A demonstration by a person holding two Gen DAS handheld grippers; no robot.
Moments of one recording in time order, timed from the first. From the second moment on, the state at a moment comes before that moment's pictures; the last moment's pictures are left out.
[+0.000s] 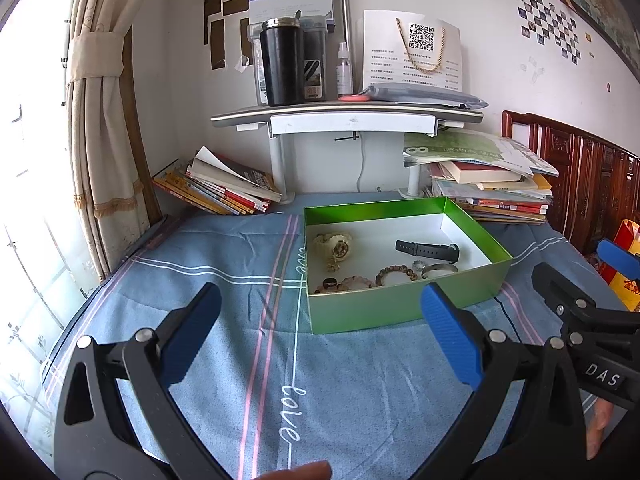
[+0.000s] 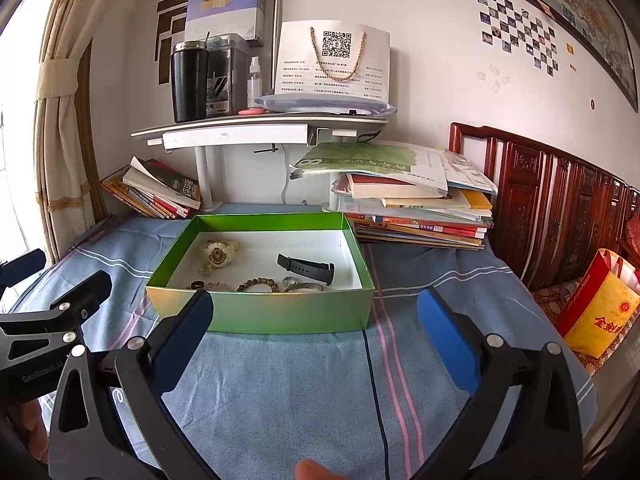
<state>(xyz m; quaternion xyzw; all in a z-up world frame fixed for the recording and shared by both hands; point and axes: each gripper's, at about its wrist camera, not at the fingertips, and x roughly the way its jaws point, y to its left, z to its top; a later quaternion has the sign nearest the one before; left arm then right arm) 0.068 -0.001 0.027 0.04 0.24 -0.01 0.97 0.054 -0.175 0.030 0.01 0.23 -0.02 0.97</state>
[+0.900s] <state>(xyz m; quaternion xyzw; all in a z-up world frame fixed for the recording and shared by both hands) 0.067 0.000 0.024 0.04 0.24 -0.01 0.97 0.052 -0.172 0.029 0.01 0.23 -0.02 0.97</state>
